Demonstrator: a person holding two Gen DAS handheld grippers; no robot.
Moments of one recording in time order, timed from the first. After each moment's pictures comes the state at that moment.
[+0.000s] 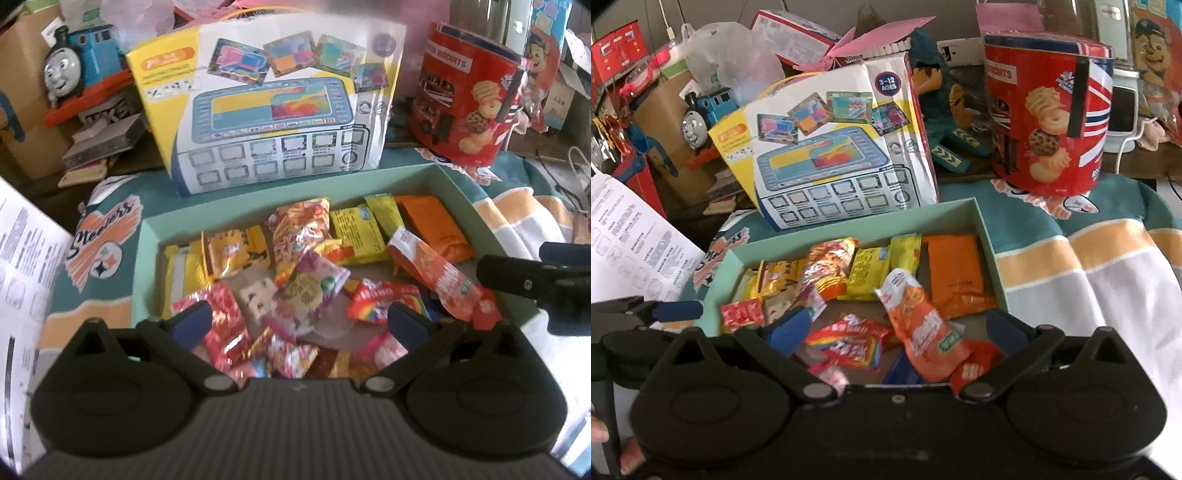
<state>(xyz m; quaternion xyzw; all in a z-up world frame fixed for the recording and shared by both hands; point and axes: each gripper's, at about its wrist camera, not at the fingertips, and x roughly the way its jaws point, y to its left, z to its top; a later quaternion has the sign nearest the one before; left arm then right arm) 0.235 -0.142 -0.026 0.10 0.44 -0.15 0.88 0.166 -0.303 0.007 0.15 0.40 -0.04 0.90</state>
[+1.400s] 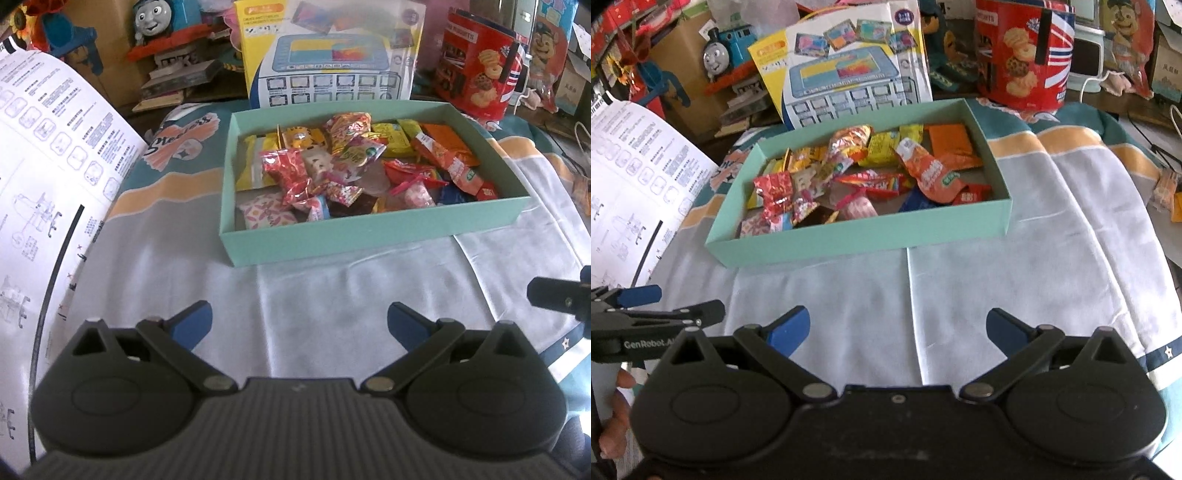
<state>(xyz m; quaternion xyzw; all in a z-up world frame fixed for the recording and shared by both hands) 0.085 -0.057 -0.034 0.08 0.46 -0.09 0.88 0.020 -0.240 0.013 0.13 0.48 -0.05 0.87</state>
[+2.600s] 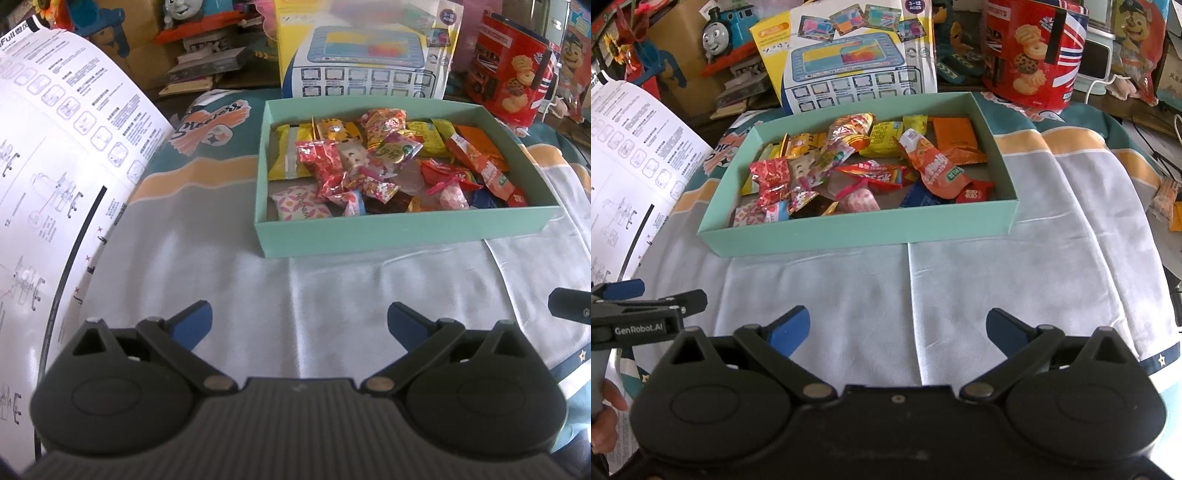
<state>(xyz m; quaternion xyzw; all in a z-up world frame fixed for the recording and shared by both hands) 0.093 -0.041 -0.038 0.07 0.47 -0.05 0.88 0.037 -0.239 0.010 0.10 0.50 -0.04 0.86</state>
